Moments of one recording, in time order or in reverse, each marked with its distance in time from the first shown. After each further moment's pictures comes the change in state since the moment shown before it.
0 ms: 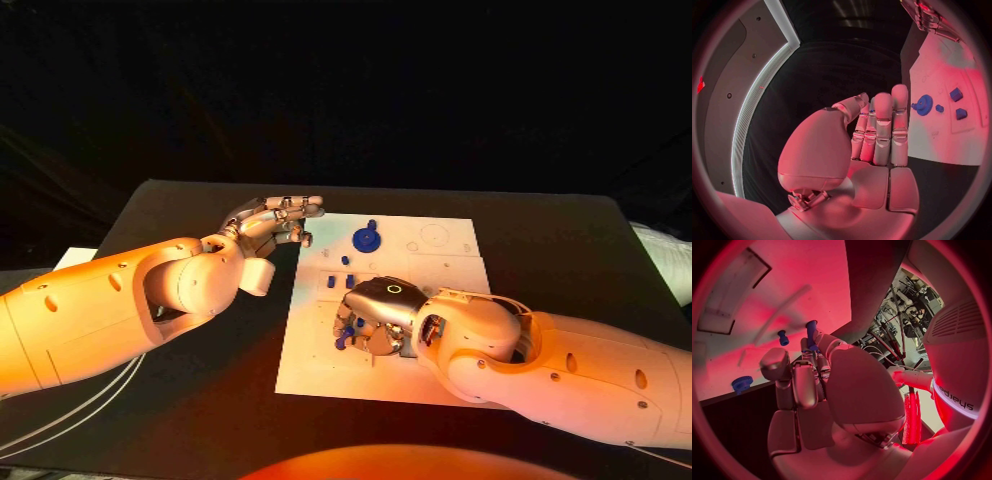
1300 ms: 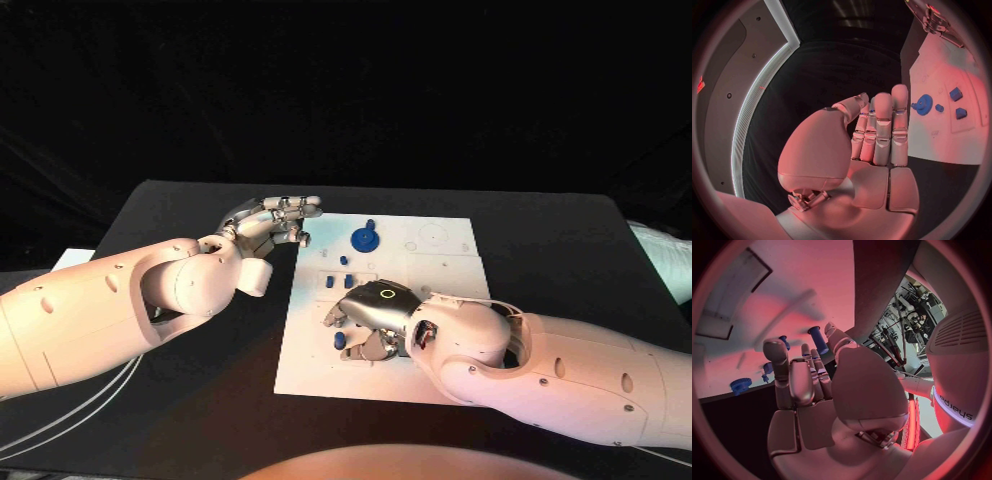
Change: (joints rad) left arm 0.000 -0.002 0.000 0.001 0.000 0.001 -0.001; left_hand 0.000 0.000 0.000 0.000 0.000 0.000 0.000 0.000 0.000 0.000 0.000 0.000 0.000 0.001 0.001 0.000 0.000 0.000 0.000 0.000 0.000 0.000; right arm -0.002 0.019 -0.017 -0.016 -0.054 0.002 -0.015; right_hand -0.124 -0.070 -0.237 0.027 0.051 -0.240 0.057 -0.025 -0.016 -0.229 0.004 -0.011 0.003 -0.005 0.049 -0.049 -0.096 0.016 -0.084 0.055 -0.130 -0.174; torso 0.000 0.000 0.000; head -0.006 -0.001
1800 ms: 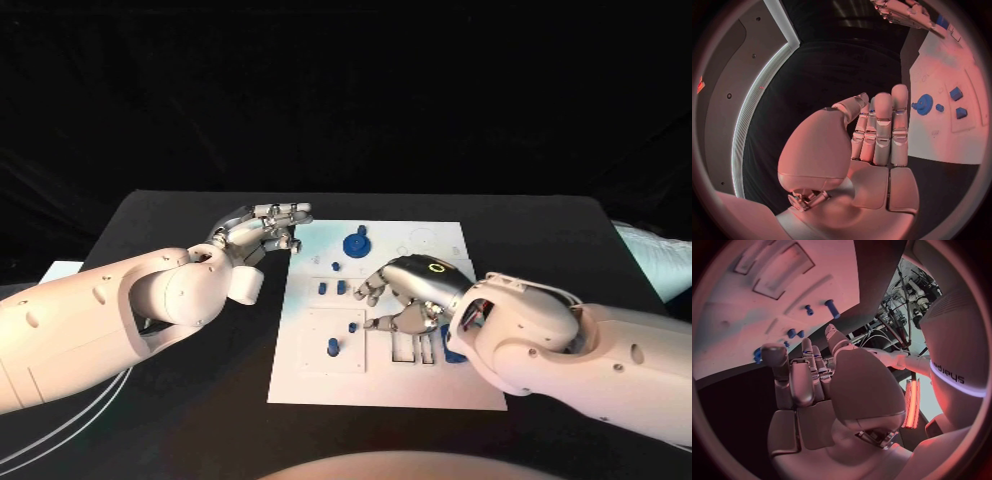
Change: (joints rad) left arm -0.001 -0.001 0.000 -0.004 0.000 0.001 -0.001; left_hand 0.000 0.000 0.000 0.000 0.000 0.000 0.000 0.000 0.000 0.000 0.000 0.000 0.000 0.000 0.000 0.000 0.000 0.000 0.000 0.000 0.000 0.000; right arm 0.049 -0.230 0.039 0.135 0.141 -0.147 0.010; right_hand 0.017 0.061 -0.059 0.031 0.041 0.067 -0.013 0.014 0.008 0.165 -0.021 0.113 0.021 0.004 -0.011 0.023 0.041 0.000 0.057 -0.010 0.049 0.075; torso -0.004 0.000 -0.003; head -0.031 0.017
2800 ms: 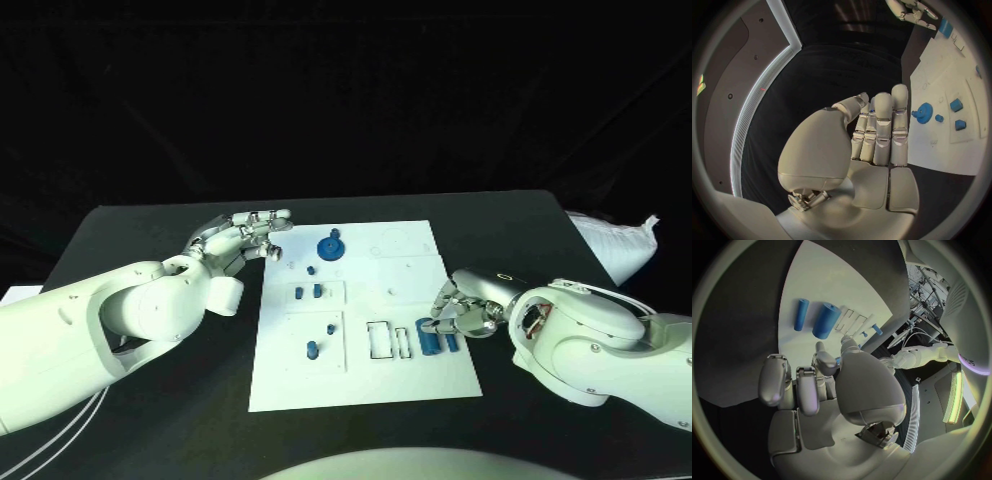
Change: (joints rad) left arm -0.006 -0.008 -0.007 0.014 0.000 0.003 -0.003; left_hand 0.000 0.000 -0.004 -0.004 0.000 -0.004 0.004 0.000 -0.001 -0.004 -0.004 0.006 0.000 0.000 0.000 0.000 -0.002 0.000 0.000 0.000 0.000 -0.002; right arm -0.025 -0.263 -0.044 0.082 0.160 0.031 -0.298; right_hand -0.165 0.046 -0.235 0.185 0.161 0.079 -0.076 0.062 0.056 0.257 -0.087 0.848 0.957 -0.003 -0.070 0.181 0.161 -0.040 0.143 -0.068 0.209 0.303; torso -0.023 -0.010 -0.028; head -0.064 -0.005
